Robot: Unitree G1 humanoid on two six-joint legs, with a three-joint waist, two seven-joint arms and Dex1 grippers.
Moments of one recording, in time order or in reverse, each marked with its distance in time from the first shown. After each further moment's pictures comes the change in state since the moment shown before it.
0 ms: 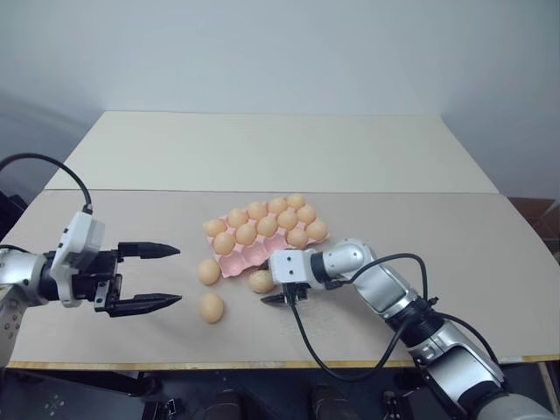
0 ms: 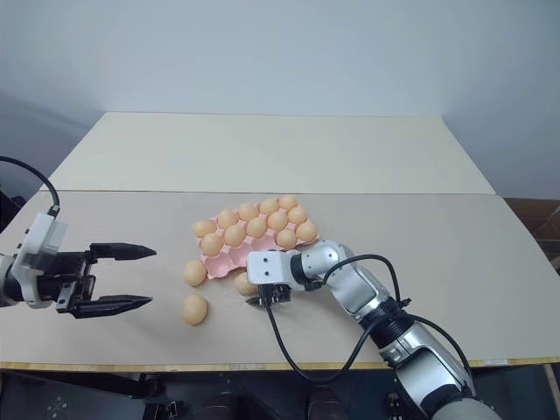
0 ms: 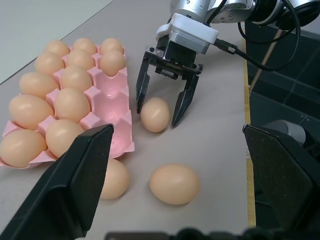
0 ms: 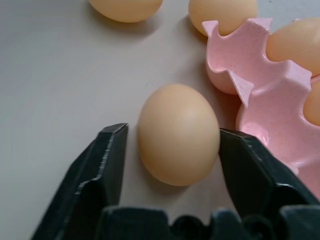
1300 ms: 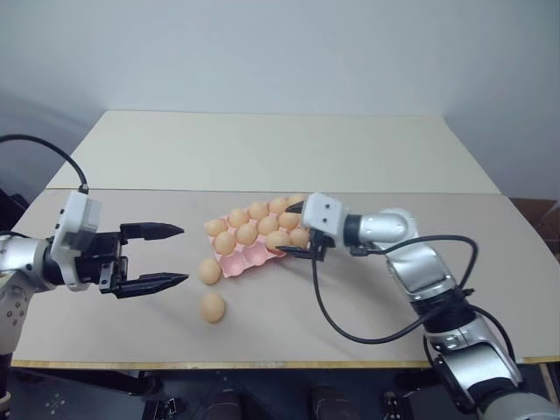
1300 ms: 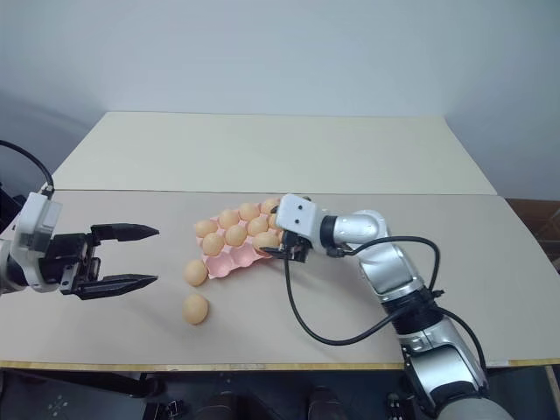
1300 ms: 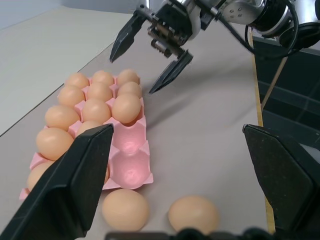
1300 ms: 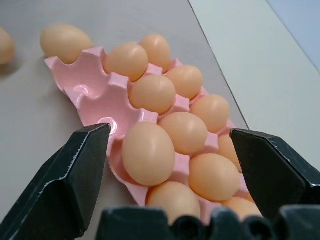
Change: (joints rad) left arm -0.091 -0.024 -0.010 0.009 -0.046 0.033 0.061; right arm 0.035 -0.134 -0.321 -0.215 0.200 0.180 -0.069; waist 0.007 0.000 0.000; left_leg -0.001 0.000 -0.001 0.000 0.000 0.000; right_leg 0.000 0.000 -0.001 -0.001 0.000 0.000
